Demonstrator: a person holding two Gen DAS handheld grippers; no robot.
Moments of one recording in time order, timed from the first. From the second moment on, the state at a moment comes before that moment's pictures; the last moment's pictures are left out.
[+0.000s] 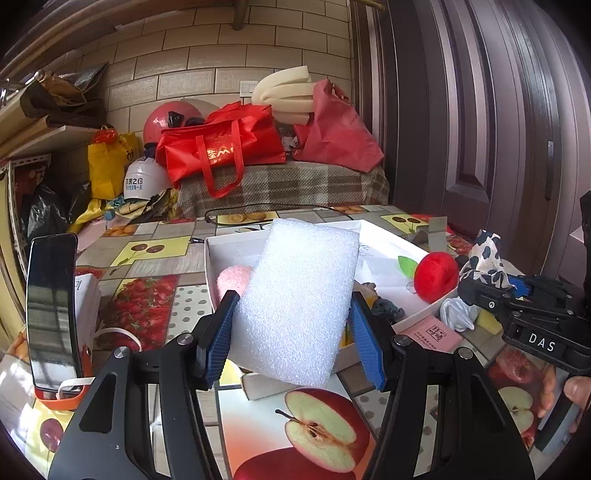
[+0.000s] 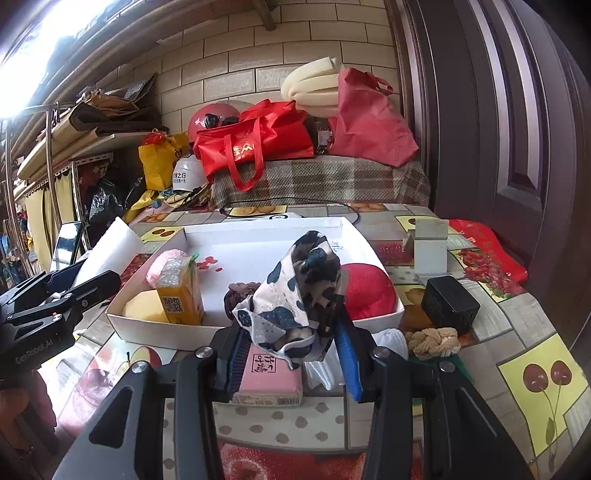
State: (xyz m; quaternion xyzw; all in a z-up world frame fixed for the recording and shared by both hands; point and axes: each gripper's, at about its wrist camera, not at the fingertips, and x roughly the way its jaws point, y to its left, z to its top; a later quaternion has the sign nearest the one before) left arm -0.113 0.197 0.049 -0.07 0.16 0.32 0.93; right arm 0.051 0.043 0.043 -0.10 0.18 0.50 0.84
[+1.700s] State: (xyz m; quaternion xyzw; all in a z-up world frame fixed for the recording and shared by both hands) left arm -0.029 0.273 0.041 -0.11 0.22 0.36 0.90; right arm 0.083 0.152 0.035 -0.11 0.25 0.48 0.84
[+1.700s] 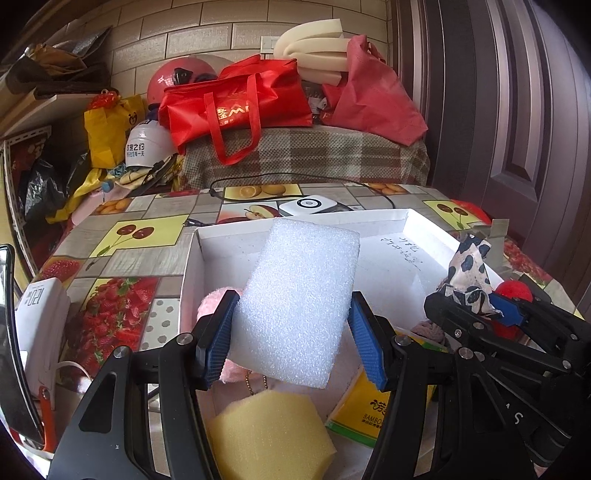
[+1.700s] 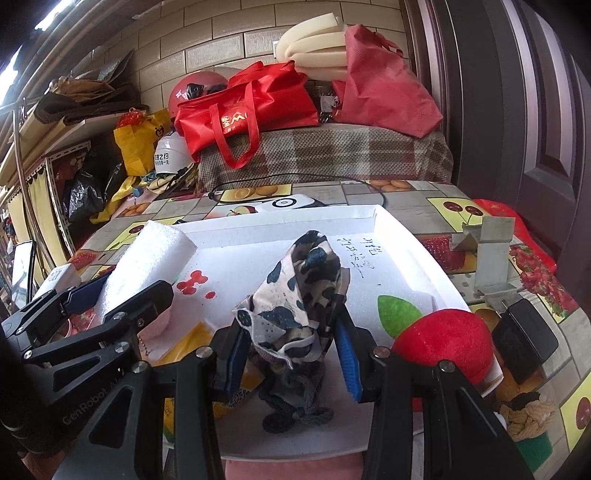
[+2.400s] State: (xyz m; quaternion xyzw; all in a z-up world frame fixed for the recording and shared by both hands) left arm -0.023 0.288 0.040 -0.13 0.23 0.40 0.88; right arm 0.097 0.169 0.035 -0.10 0.25 0.45 0.85
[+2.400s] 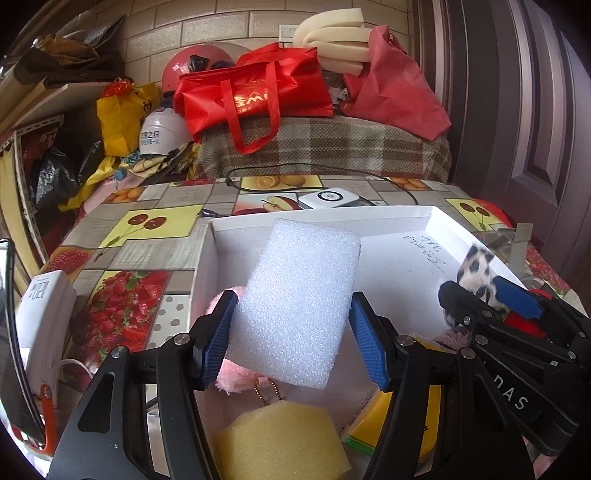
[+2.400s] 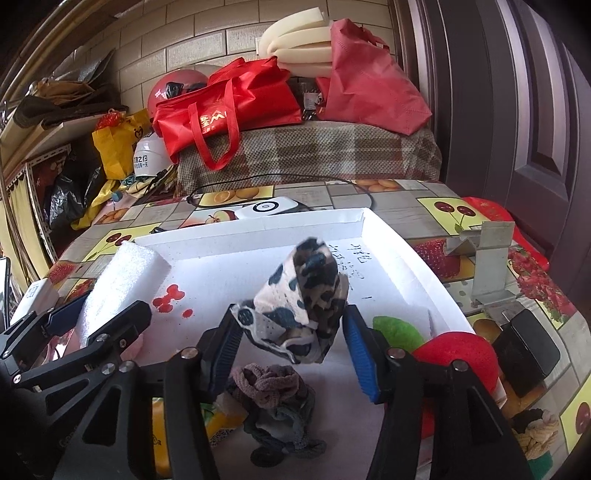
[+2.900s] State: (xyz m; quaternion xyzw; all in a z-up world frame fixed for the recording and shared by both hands) left arm -0.054 0.274 0.050 -0.12 0.15 0.46 0.87; right arm 0.098 0.151 0.041 -0.06 0.24 0.42 0.87
